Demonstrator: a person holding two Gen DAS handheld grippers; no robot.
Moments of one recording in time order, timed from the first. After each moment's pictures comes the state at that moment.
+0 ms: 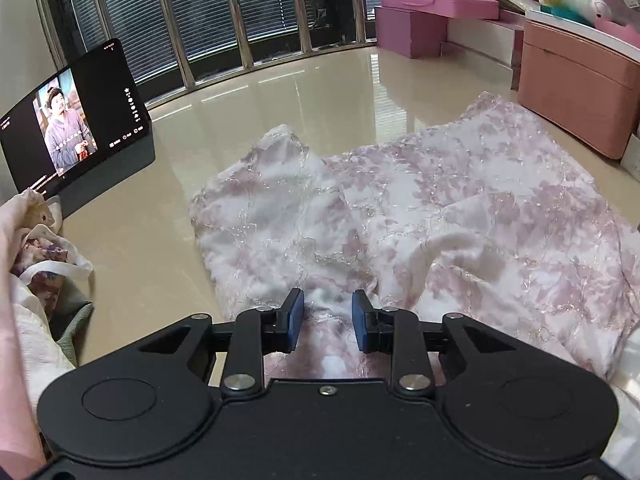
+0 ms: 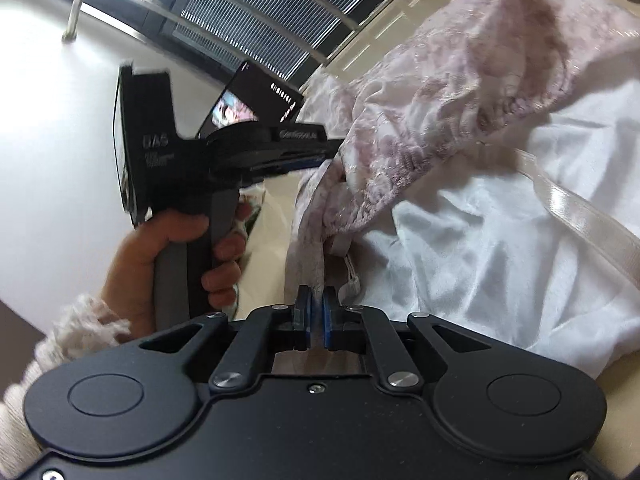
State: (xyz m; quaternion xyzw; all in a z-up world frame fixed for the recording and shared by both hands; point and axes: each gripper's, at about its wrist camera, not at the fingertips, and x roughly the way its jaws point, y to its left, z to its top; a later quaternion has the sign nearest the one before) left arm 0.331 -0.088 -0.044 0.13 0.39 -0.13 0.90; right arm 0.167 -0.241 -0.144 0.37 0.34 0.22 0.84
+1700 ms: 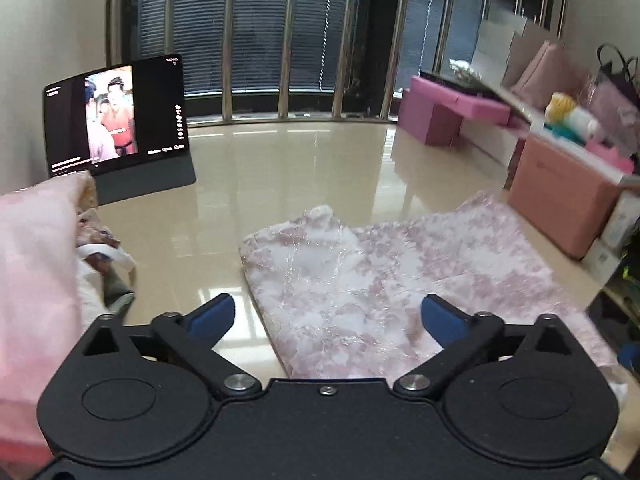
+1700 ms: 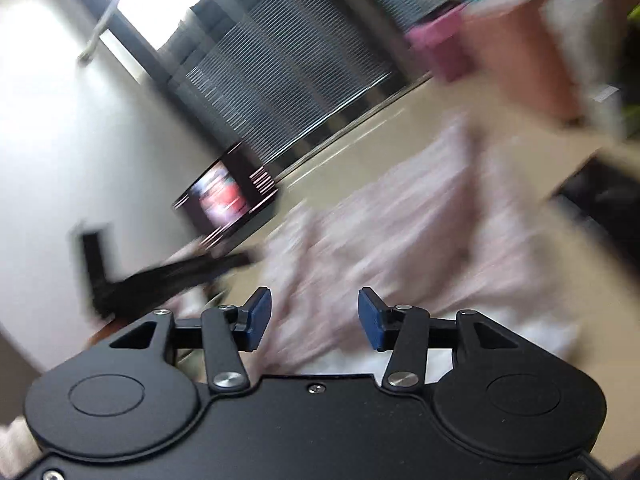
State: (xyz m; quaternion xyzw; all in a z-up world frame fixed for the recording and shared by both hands) left arm 0.292 -0.017 0.004 0.01 0.32 -0.14 0.94; right arm 0.126 -0.338 -0.081 0.30 0.25 0.10 0.92
